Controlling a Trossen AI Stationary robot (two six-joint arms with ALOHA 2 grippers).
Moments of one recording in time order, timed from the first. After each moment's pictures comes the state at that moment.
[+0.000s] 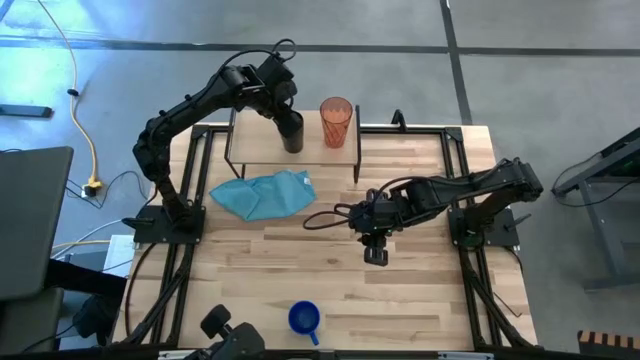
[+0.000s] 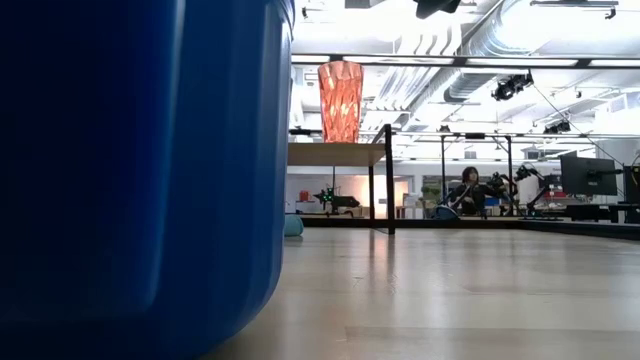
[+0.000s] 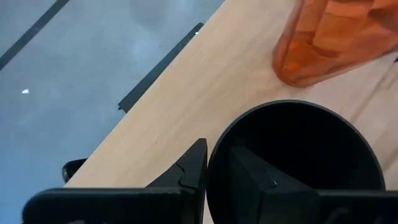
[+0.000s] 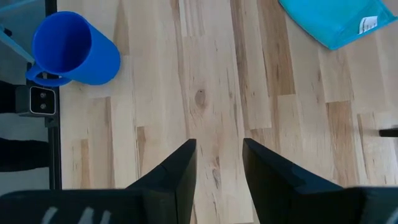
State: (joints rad) left arm 0.73 1.75 1.90 -1.18 -0.09 -0.03; right arm 0.26 1.60 1.62 -1.11 0.05 0.34
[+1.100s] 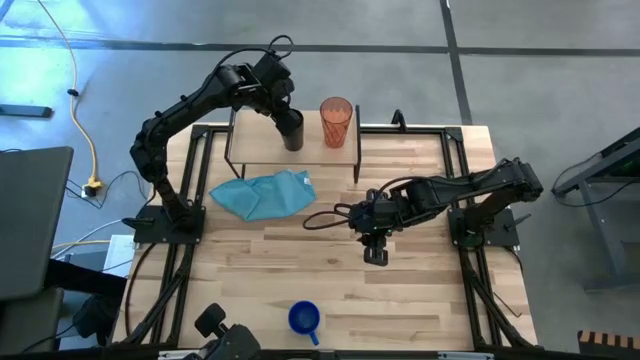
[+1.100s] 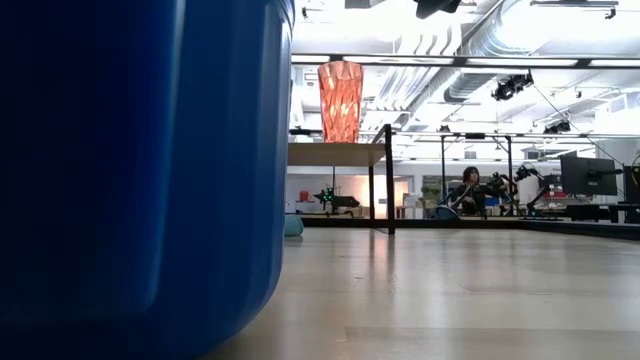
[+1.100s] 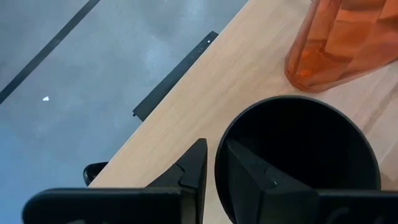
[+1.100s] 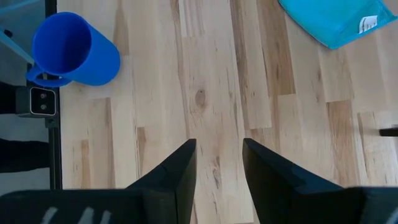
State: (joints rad) left arm 0.73 1.72 1.90 -1.17 -0.14 -0.01; right arm 0.26 1.60 1.62 -1.11 0.05 0.34
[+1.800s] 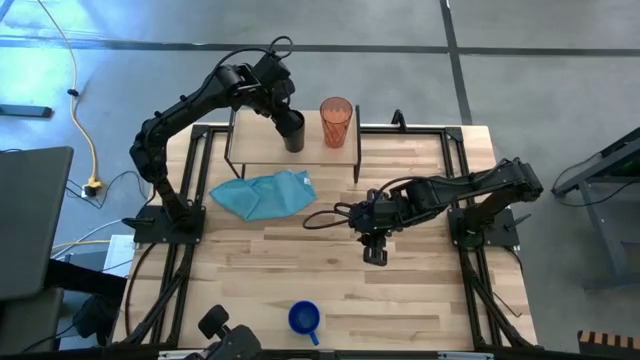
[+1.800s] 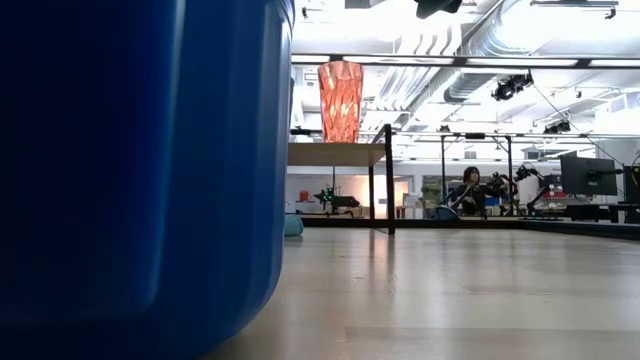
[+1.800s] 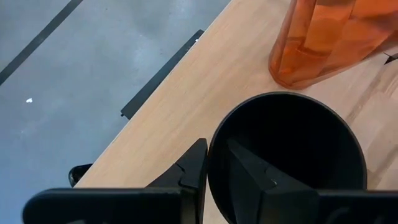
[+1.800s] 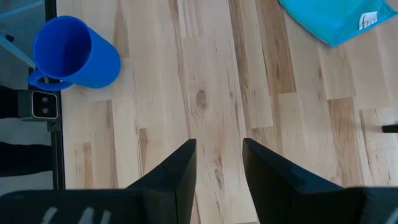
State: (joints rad) left arm 0.73 1.72 1.90 -1.18 -0.09 -0.01; right arm 0.26 1.60 1.62 -1.11 0.05 0.37
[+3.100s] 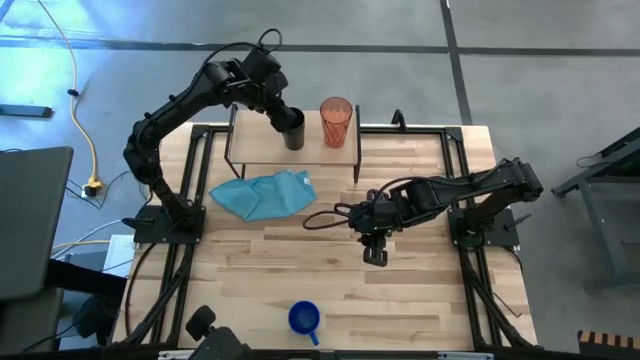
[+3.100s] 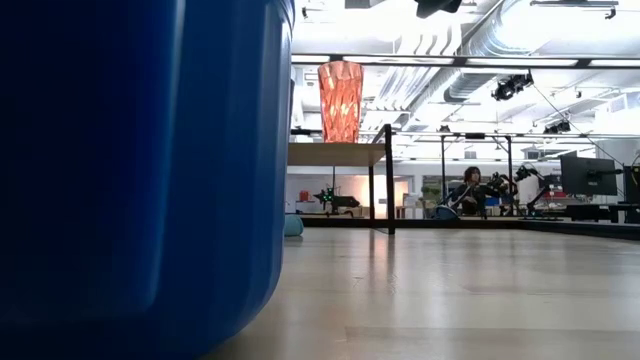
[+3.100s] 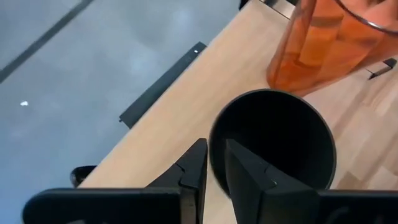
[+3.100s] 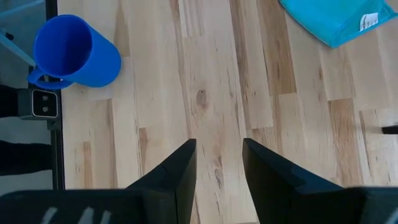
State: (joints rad) left arm 0.77 1.67 1.90 -1.17 -0.06 -0.02; right arm 0.26 1.60 1.62 -1.11 0.05 0.36
